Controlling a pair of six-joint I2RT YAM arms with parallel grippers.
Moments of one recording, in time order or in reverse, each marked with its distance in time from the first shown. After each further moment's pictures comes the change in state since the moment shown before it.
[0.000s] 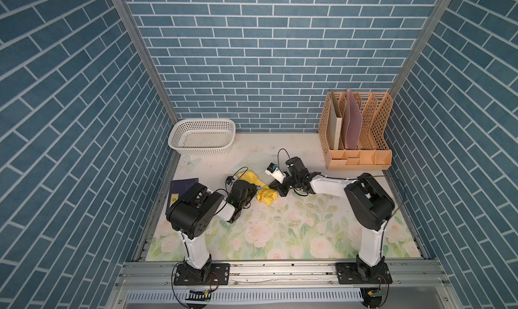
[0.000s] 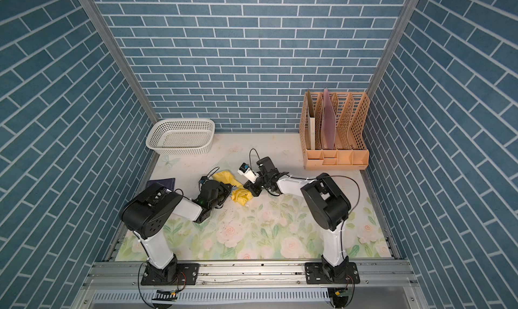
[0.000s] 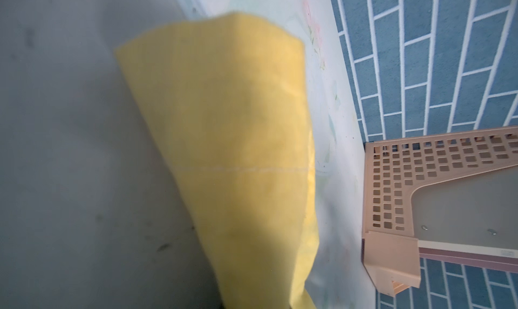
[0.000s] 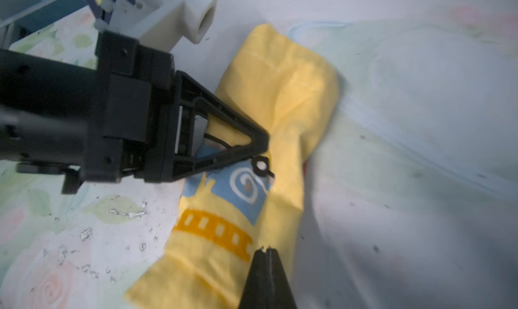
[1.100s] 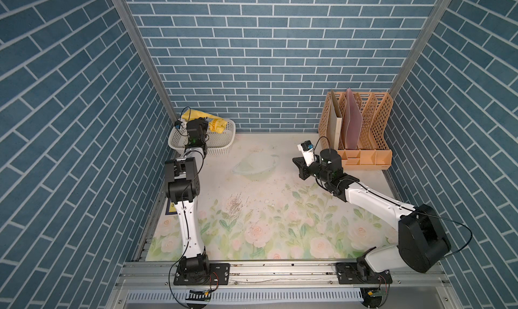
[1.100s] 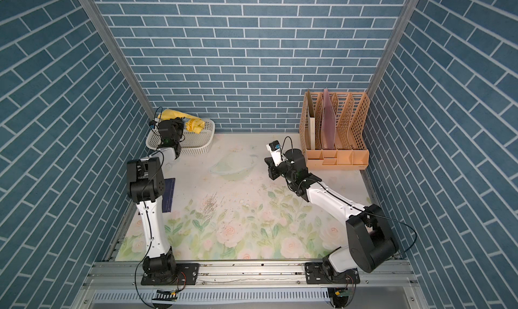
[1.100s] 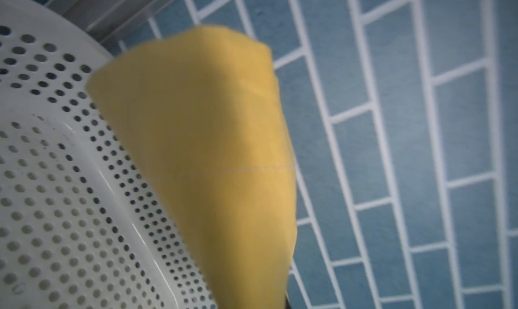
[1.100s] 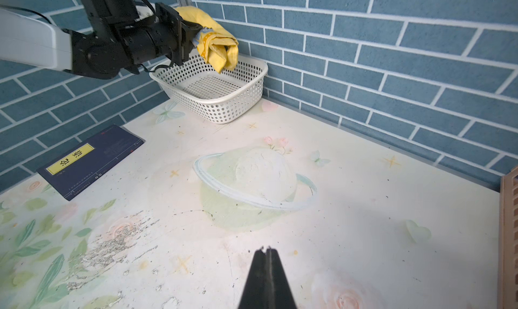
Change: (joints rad) left arm 0.624 0.591 1.281 -0.242 0.063 0.033; right arm -0.115 -0.414 -0.182 0.162 0.219 0.208
